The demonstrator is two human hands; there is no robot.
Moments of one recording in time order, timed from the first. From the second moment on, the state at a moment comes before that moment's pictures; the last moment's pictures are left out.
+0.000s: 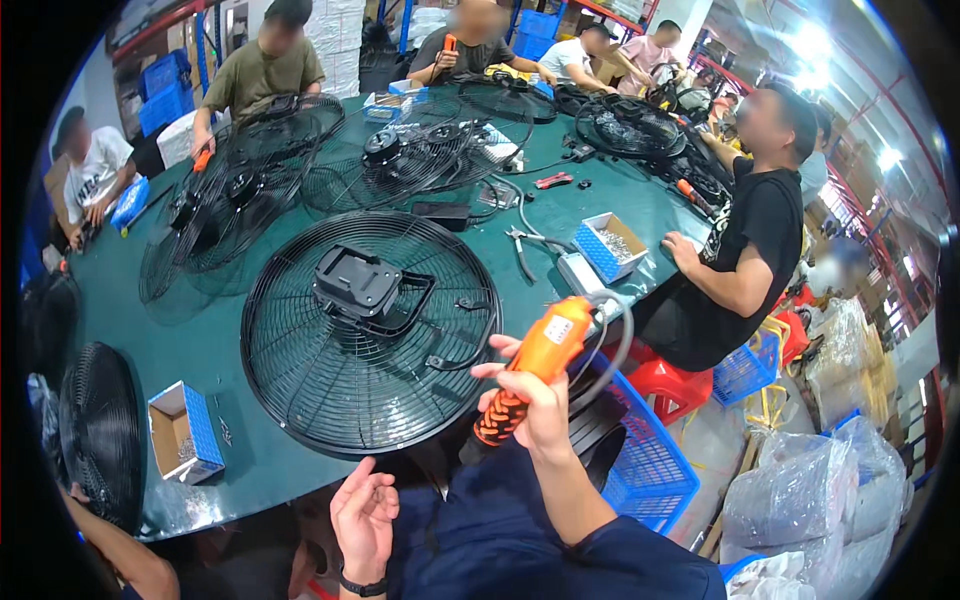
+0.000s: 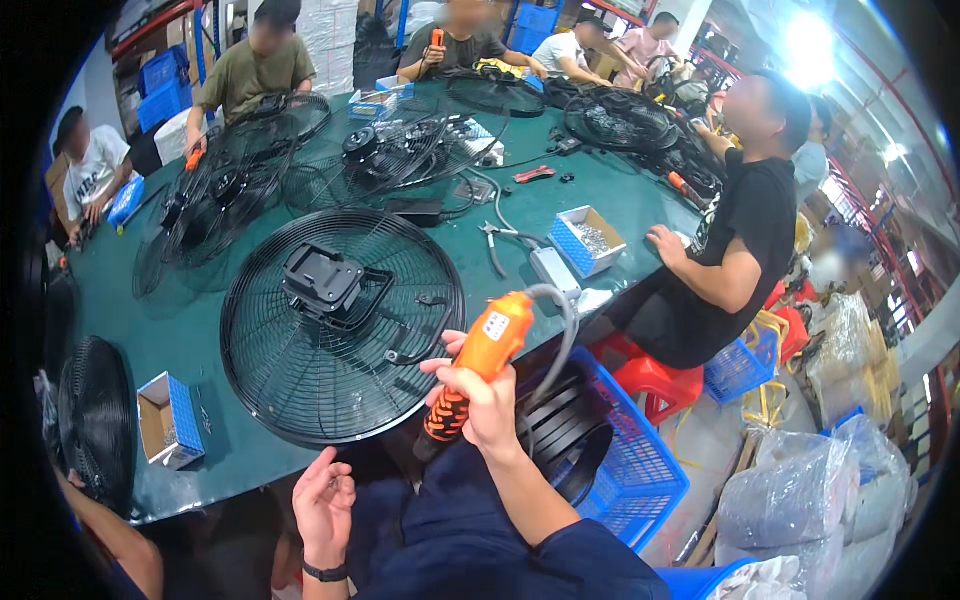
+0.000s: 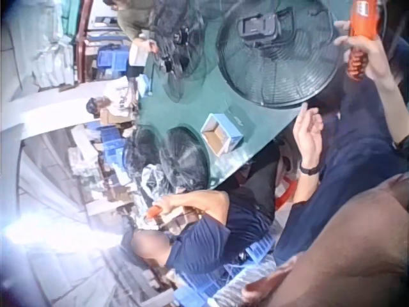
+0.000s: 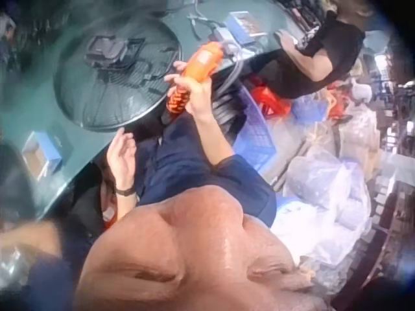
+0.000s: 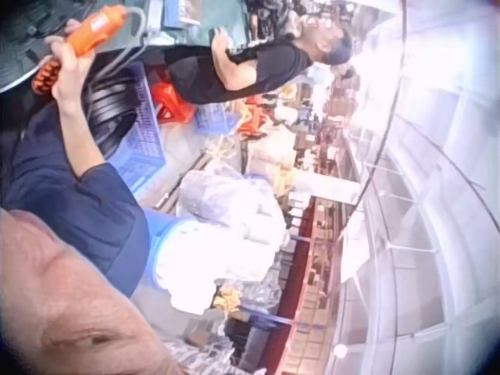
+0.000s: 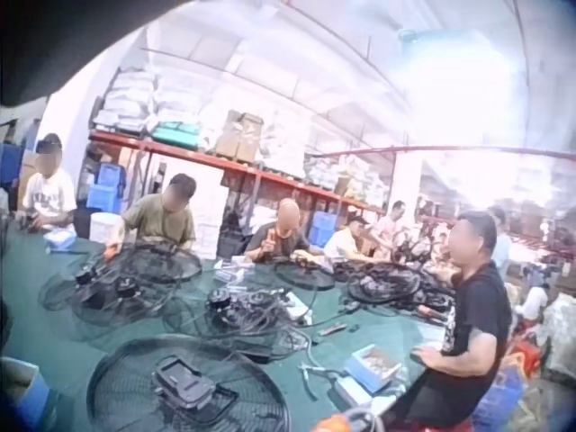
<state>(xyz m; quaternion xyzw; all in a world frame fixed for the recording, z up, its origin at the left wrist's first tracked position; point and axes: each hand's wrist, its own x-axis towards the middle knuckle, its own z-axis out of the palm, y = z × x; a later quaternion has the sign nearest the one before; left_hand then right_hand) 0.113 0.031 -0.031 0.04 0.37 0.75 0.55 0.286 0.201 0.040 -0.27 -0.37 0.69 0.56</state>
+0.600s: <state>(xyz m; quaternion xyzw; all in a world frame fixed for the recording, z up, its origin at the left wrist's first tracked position) 0.034 0.035 -0.025 0.07 0.40 0.84 0.36 0.244 0.172 0.018 -0.18 -0.37 0.84 0.36</state>
